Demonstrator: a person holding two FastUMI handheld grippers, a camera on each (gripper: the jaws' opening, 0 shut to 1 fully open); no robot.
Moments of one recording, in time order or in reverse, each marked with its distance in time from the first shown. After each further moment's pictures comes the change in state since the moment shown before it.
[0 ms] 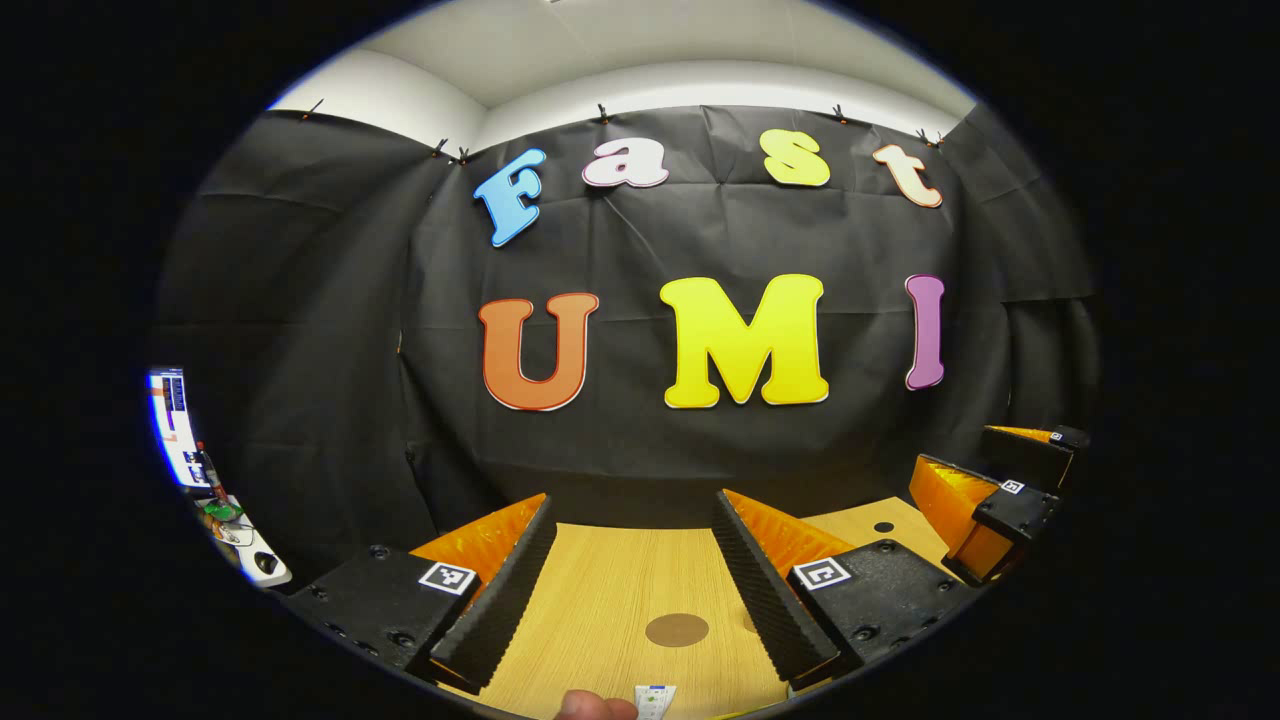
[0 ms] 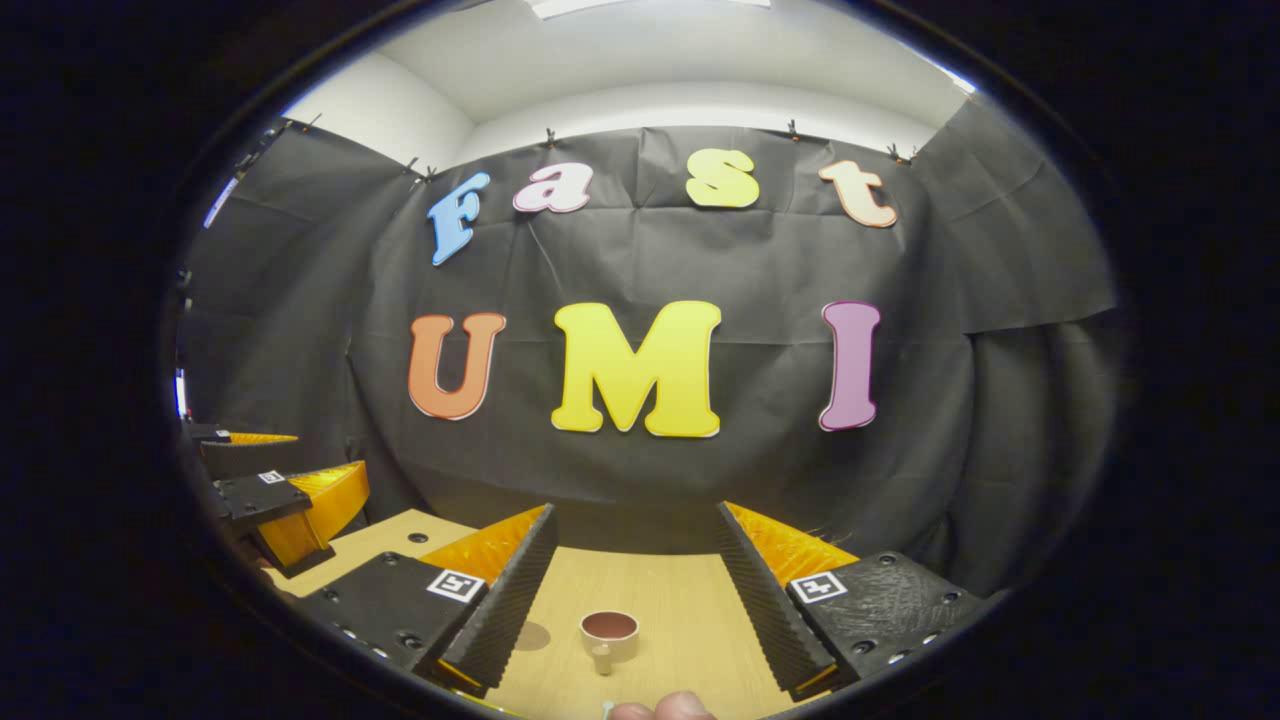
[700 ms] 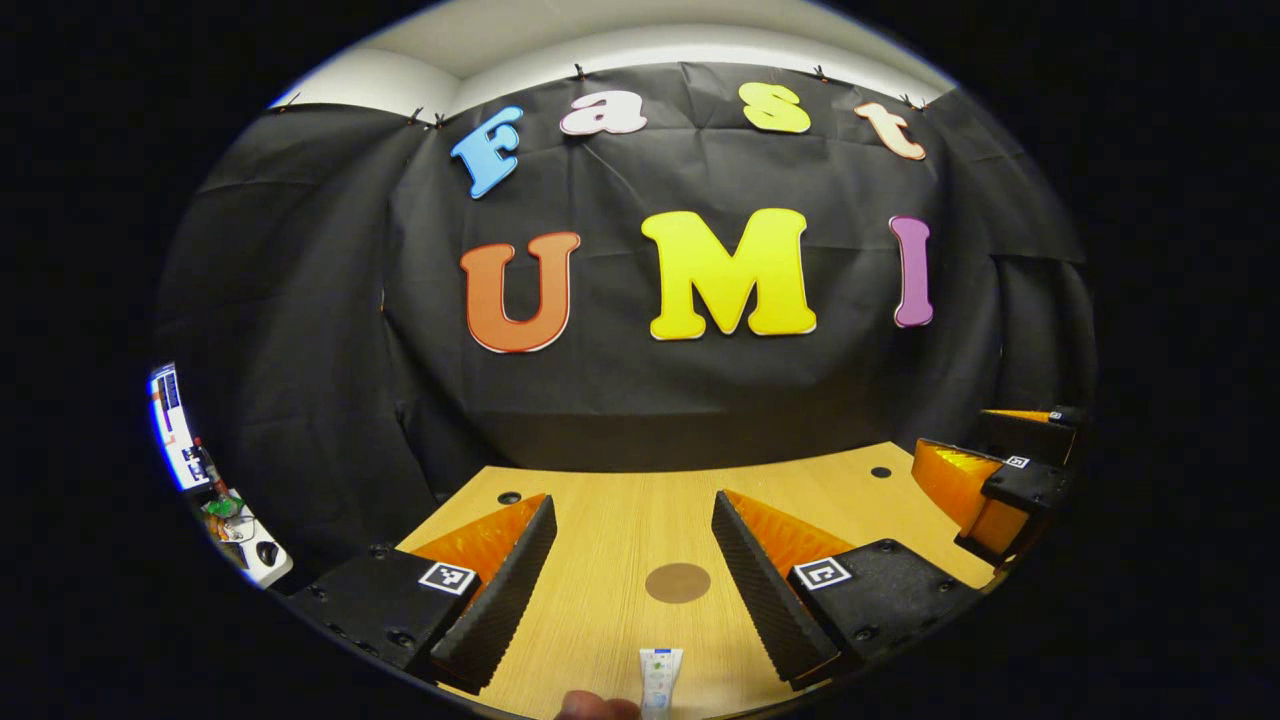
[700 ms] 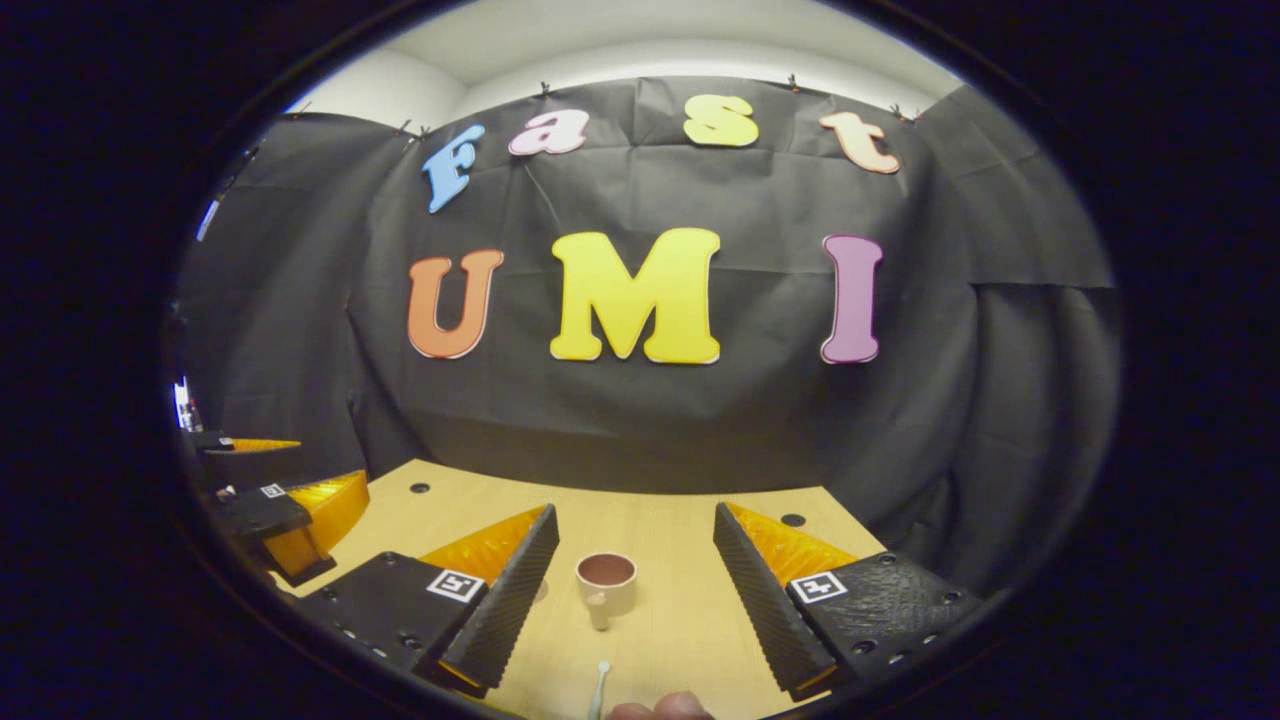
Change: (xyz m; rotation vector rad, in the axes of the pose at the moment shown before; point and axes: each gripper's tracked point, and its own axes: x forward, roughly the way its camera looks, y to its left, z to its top) left arm -0.017 -0.012 -0.082 0.039 0.198 -0.051; right arm -0.011 -0.008 -0.075 0.006 0.209 0.005
